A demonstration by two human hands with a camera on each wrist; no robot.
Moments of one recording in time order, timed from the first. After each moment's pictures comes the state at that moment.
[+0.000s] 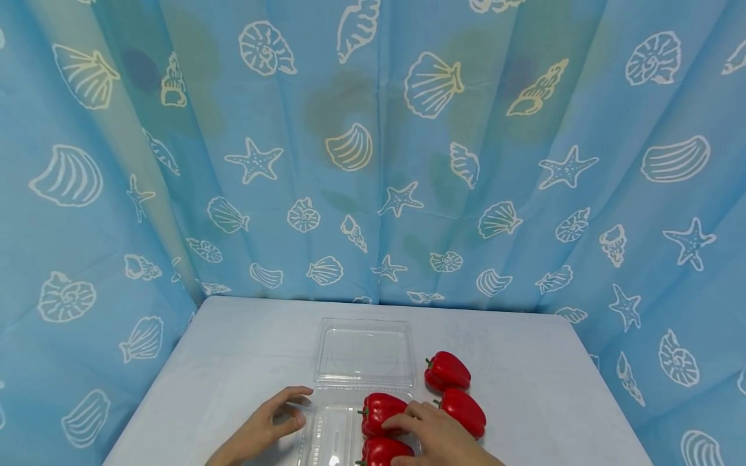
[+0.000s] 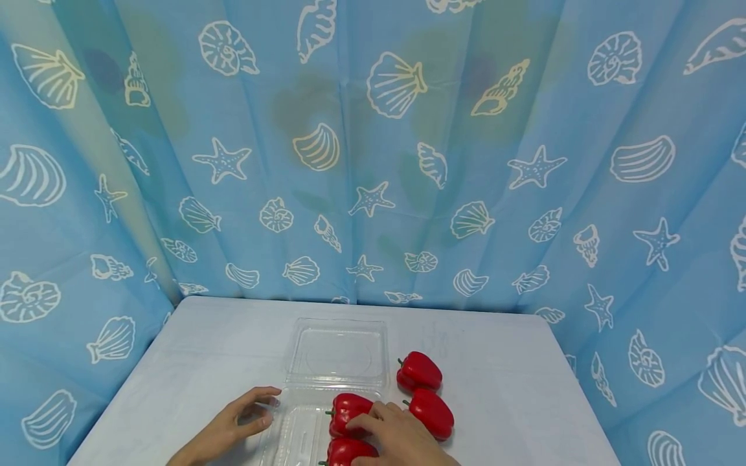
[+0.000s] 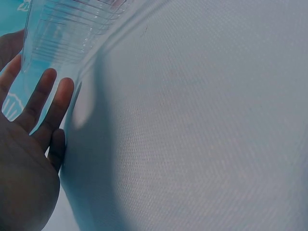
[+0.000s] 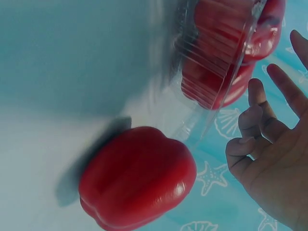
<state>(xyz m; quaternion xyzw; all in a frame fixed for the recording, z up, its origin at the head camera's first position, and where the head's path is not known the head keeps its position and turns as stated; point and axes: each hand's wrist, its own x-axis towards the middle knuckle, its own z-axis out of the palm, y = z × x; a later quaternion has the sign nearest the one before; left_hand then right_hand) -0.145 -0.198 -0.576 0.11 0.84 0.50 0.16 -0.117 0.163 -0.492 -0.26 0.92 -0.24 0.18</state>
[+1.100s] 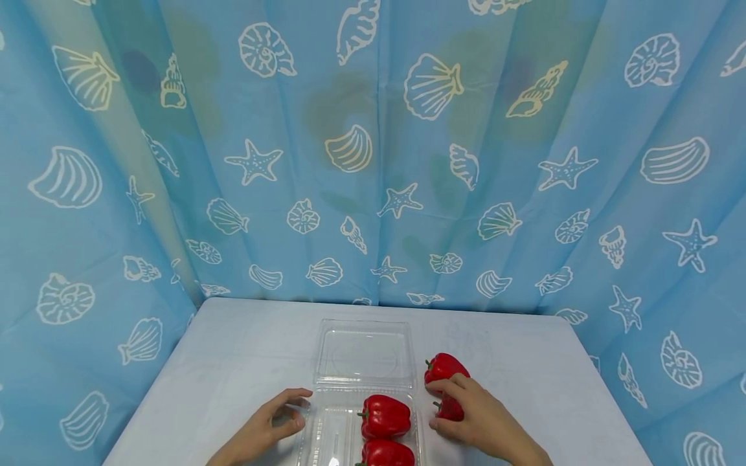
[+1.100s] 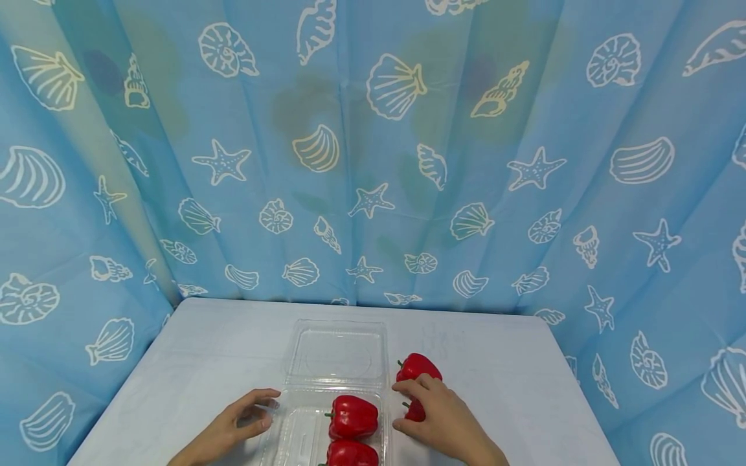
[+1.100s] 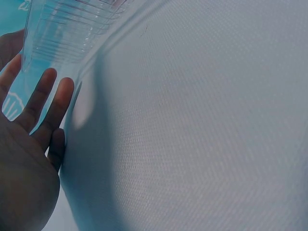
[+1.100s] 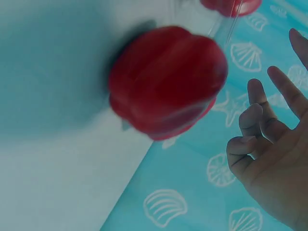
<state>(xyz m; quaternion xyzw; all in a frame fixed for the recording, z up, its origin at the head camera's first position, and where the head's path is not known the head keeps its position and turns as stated) -0.146 -0.199 -0.577 0.12 0.84 0.50 0.16 -0.141 0.218 -0.479 -0.14 0.94 -0.28 0.11</state>
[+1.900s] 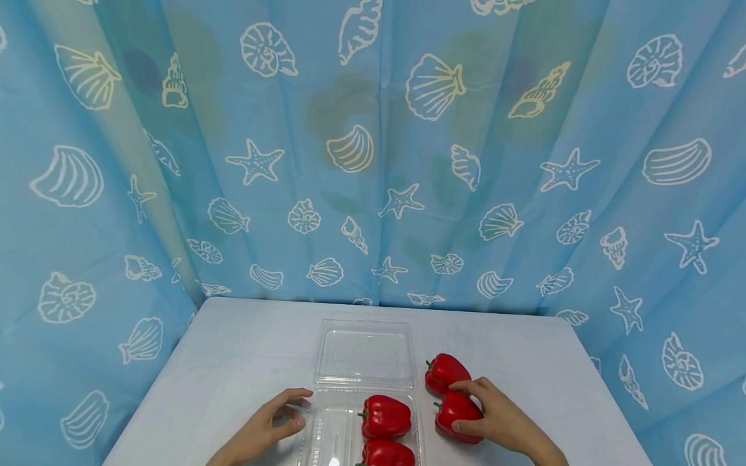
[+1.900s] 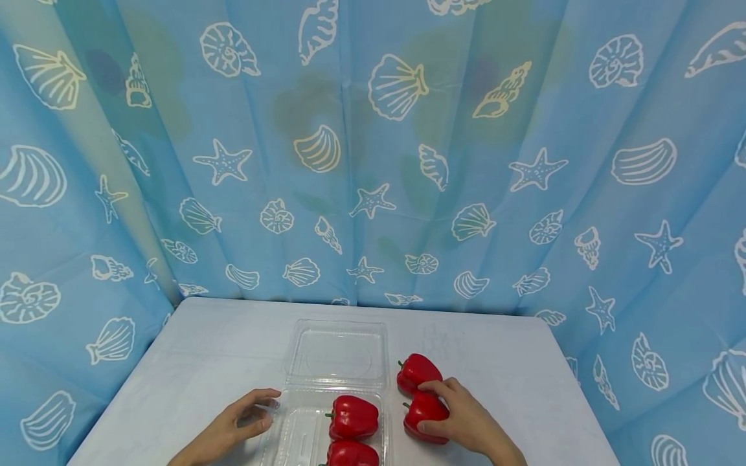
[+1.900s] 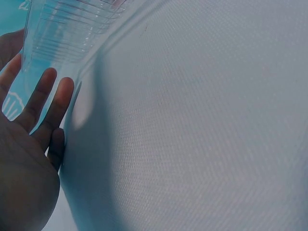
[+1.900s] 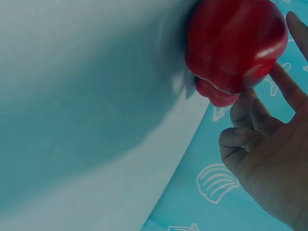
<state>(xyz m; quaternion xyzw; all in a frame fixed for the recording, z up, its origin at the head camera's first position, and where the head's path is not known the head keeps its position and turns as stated) -0.146 -0.200 -0.579 0.12 0.85 0.50 0.15 -0.157 0.261 -0.512 -0.07 0.92 -0.34 0.16</state>
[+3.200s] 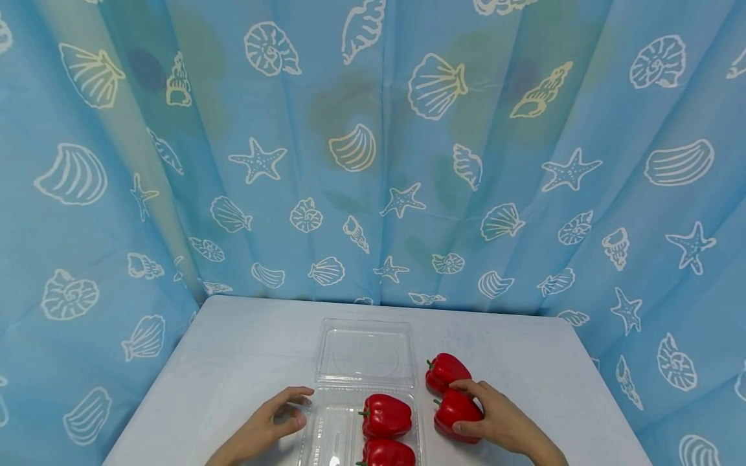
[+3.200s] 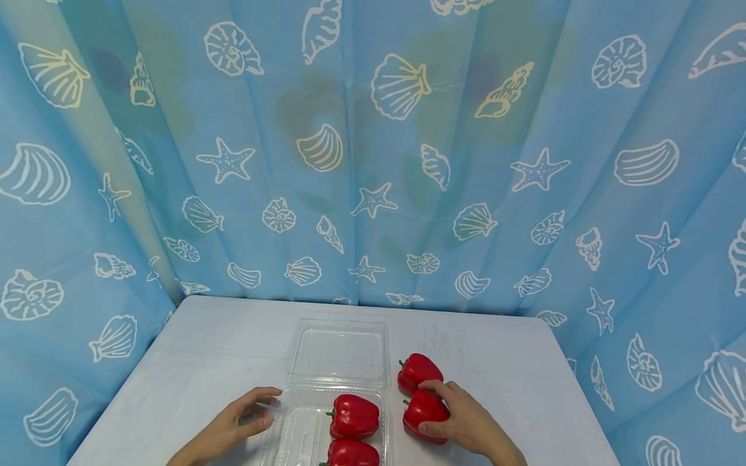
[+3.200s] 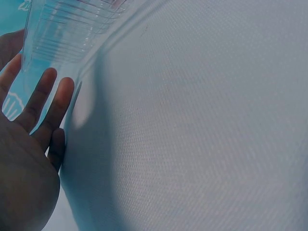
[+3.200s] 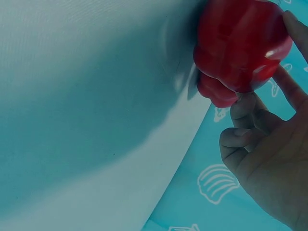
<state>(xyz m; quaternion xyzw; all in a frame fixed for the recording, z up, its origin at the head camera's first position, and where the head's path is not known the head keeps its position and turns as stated) -0.144 -0.197 -0.574 0.10 0.84 0.51 0.16 -0.157 0.260 -0.516 -0.06 0.93 -0.34 0.17</state>
